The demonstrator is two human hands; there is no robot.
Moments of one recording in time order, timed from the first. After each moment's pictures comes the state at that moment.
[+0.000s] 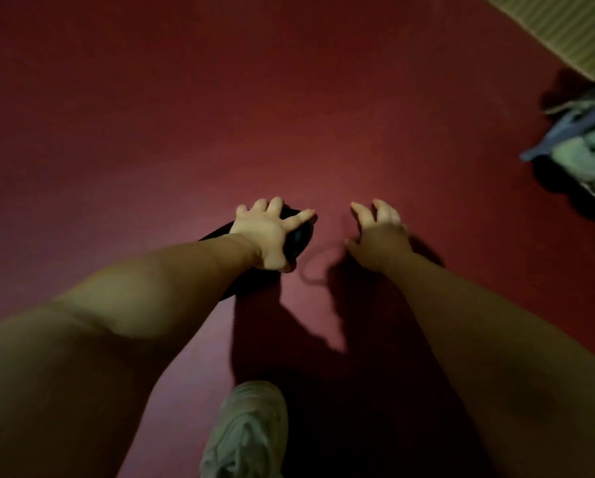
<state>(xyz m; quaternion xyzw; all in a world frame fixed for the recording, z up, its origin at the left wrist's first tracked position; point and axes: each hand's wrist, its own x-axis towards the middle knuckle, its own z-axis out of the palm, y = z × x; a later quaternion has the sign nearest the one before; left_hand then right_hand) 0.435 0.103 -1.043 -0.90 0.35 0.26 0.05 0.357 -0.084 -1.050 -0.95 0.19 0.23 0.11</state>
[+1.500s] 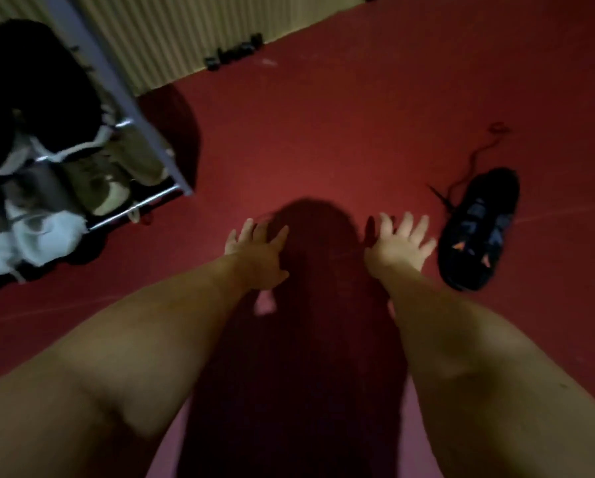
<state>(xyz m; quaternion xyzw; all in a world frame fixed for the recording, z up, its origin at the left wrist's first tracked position) -0.155 -0.481 -0.987 -0.55 0.76 0.18 0.29 -0.365 -0.457 -1.029 -0.49 0.85 0.07 0.18</state>
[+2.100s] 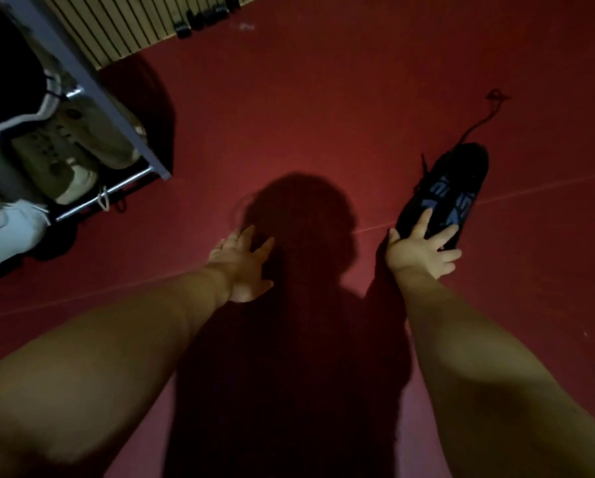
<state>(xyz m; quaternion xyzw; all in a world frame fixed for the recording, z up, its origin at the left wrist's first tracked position) -0.143 -0.467 -1.022 -0.51 0.77 0.21 0.31 -0.397 -0.434 -1.073 -0.29 0.93 0.02 0.23</state>
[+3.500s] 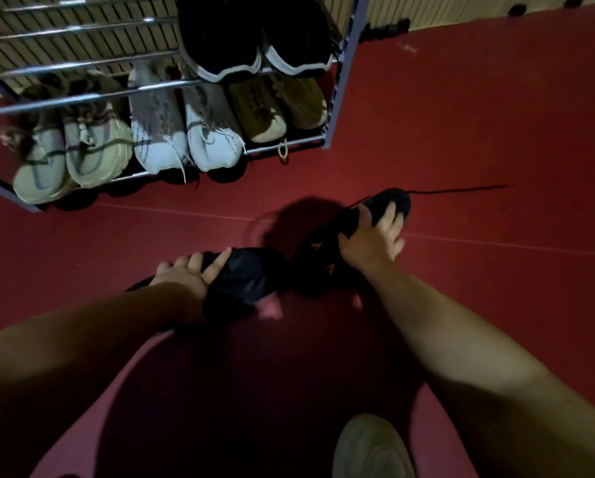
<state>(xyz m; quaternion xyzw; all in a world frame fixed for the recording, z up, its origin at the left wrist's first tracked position) 0.150 -0.337 -1.032 -0.61 0.67 0.20 0.37 -0.114 -0.419 -1.033 -0.59 0.77 0.01 0.24</state>
